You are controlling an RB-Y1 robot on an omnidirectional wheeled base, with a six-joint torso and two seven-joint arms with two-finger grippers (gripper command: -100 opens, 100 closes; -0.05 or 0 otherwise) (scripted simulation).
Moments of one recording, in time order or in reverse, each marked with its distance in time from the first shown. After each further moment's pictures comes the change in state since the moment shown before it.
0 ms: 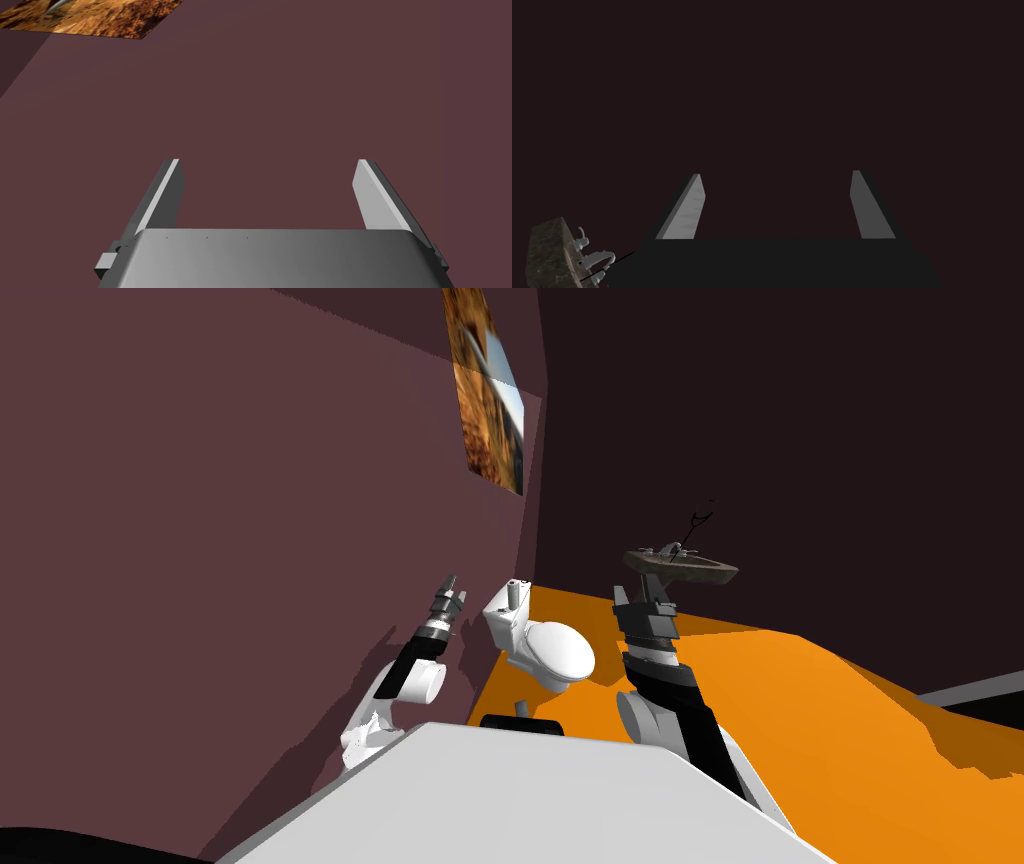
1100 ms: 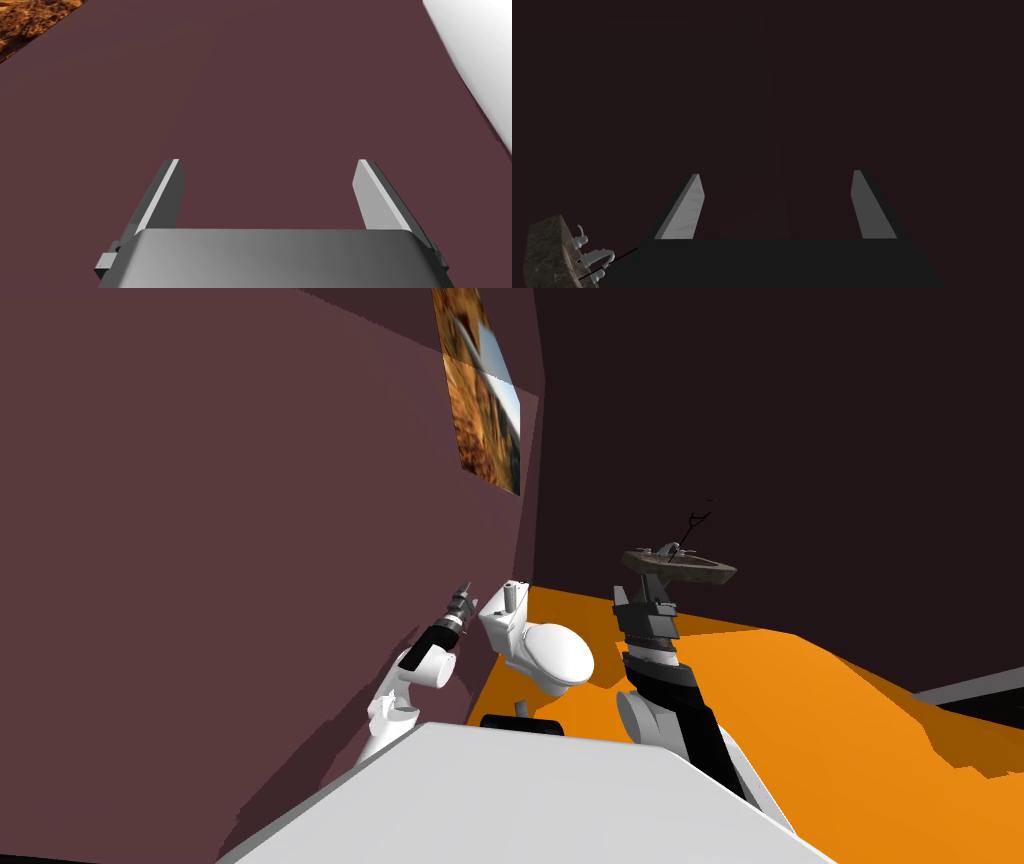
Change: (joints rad) left arm -0.112 0.002 -0.033 0.069 0.056 0.293 0.054; right arm 0.000 0.000 0.000 0.000 0.000 0.000 0.000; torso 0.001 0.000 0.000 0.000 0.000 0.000
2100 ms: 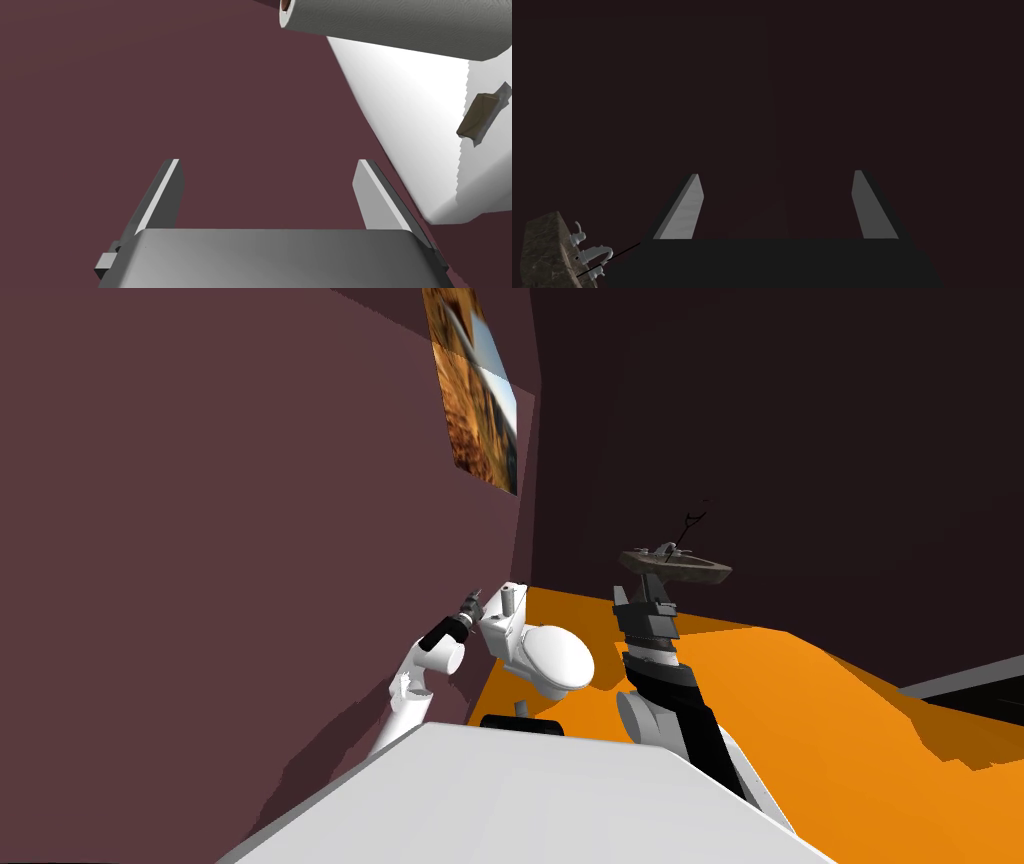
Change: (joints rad) left arm -0.108 -0.014 -0.026 0.079 0.046 0.260 0.053; right arm 0.000 0.000 0.000 0.000 0.000 0.000 0.000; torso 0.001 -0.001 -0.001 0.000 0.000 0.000
